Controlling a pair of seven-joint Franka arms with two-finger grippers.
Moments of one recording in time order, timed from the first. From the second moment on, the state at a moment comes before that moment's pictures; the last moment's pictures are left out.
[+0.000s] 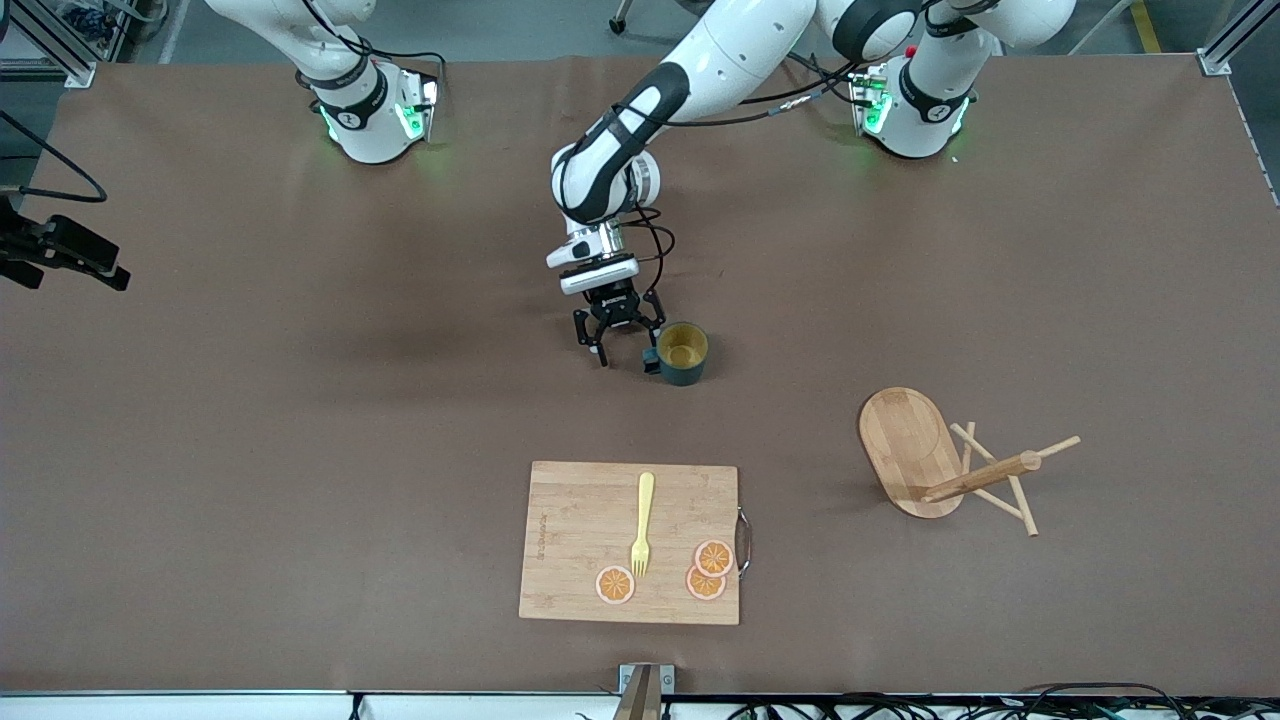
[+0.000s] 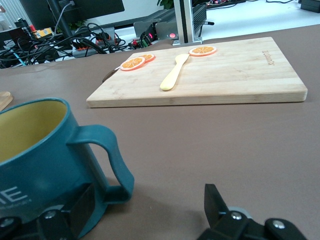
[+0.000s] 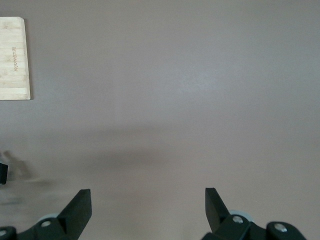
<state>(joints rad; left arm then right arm) -1.07 0.96 -0.10 -1.49 1.42 1.98 -2.18 -0.06 -0.02 -0.04 -1.62 0.02 1.62 -0.06</state>
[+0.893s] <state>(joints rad) -1.06 0.98 -0.09 -1.44 1.42 1.98 -2.19 -0.06 -0.02 -0.04 -1.62 0.02 1.62 -0.06</state>
